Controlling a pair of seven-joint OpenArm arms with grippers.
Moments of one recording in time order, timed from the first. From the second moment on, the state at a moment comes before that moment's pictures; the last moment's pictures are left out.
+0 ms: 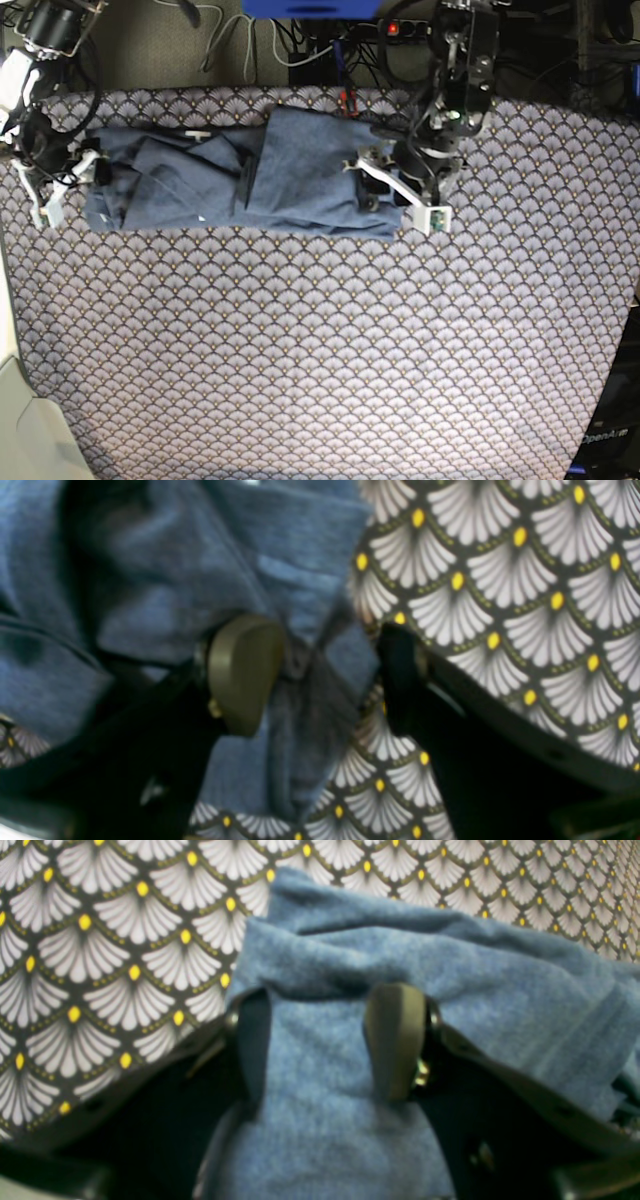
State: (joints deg) left arm 14.0 -1.6 5.4 99.1 -20.2 -0.5 37.0; right arm -5.9 16.2 34.3 82.4 21.8 39.7 -60.3
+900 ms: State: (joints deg) left arm 14.9 -1.6 5.4 106.3 -20.2 -0.4 37.0; right arm -6.3 14.1 34.4 82.9 22.6 39.5 -59.4
